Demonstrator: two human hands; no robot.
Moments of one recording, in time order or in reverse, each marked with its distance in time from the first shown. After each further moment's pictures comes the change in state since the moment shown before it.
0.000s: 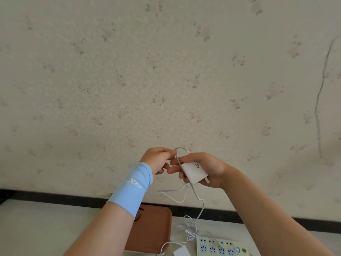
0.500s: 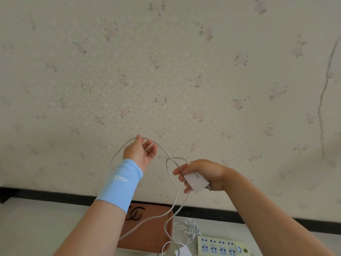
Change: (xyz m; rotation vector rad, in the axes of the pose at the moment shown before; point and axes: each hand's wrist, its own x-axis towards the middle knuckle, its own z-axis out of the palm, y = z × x) left_hand 0.019 0.001 -0.032 -0.932 0.230 -0.035; right_hand 0.003 0.010 -0.002 -0.226 0.077 0.114
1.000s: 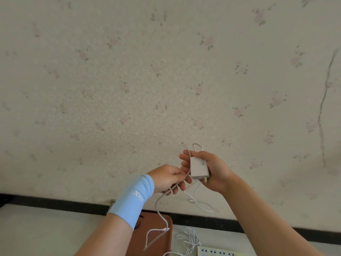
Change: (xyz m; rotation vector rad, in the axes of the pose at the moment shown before) left_hand -0.024 -0.033 0.004 1.292 -0.720 -0.035; right_hand 0.005 -0.013 -0.005 0.598 0.190 -0.264
